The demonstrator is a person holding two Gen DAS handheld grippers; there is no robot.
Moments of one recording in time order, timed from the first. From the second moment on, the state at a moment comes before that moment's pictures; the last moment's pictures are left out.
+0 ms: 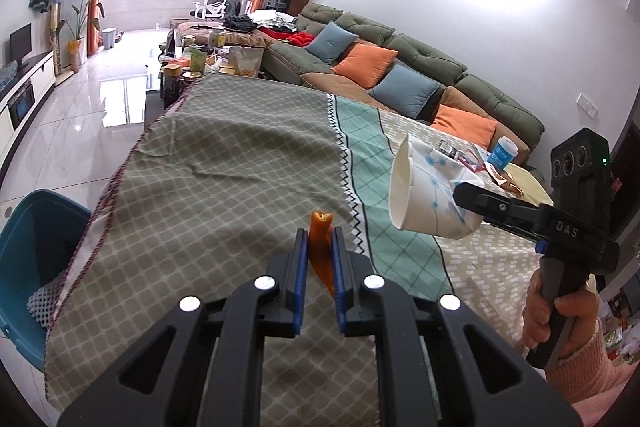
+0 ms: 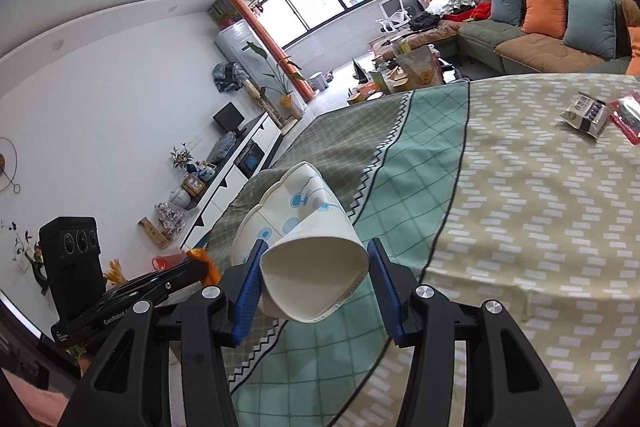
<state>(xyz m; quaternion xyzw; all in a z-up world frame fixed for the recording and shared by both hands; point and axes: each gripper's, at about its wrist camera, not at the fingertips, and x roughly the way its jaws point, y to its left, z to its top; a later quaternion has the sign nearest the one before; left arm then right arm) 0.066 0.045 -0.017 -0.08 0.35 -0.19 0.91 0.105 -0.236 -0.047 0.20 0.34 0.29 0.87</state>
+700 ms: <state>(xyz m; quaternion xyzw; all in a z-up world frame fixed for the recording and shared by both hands) 0.051 0.076 -0.015 -0.09 0.34 -0.15 0.92 0.101 -0.199 -0.047 0.19 0.35 0.33 0.86</state>
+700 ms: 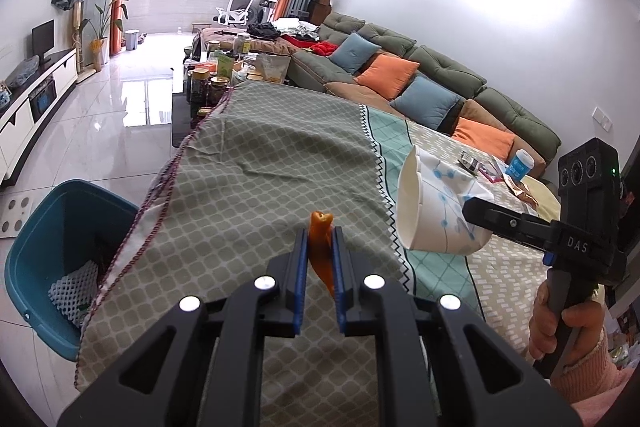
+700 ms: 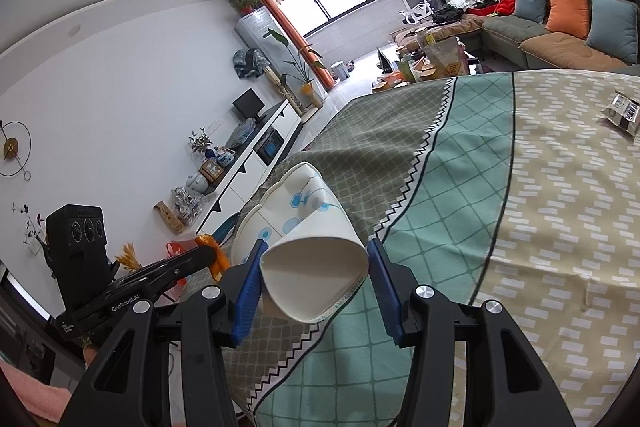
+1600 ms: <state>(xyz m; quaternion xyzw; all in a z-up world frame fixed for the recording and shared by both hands) 0.040 0.101 -0.014 -0.10 0.33 -0.12 0.93 0.106 -0.172 -0.048 0.18 0.35 0.36 0.85</state>
